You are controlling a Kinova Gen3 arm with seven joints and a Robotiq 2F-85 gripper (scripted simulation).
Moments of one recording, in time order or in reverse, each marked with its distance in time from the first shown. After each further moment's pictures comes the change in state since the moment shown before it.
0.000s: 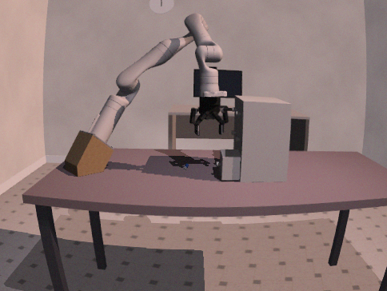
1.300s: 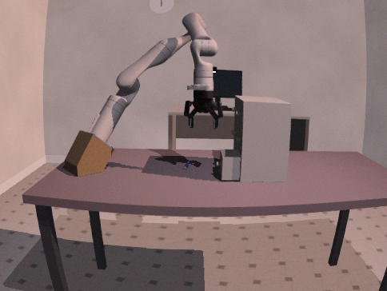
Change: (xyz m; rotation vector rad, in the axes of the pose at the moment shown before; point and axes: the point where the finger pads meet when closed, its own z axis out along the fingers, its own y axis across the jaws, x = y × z) arm -0.006 0.023 -0.025 -0.015 -0.007 0.625
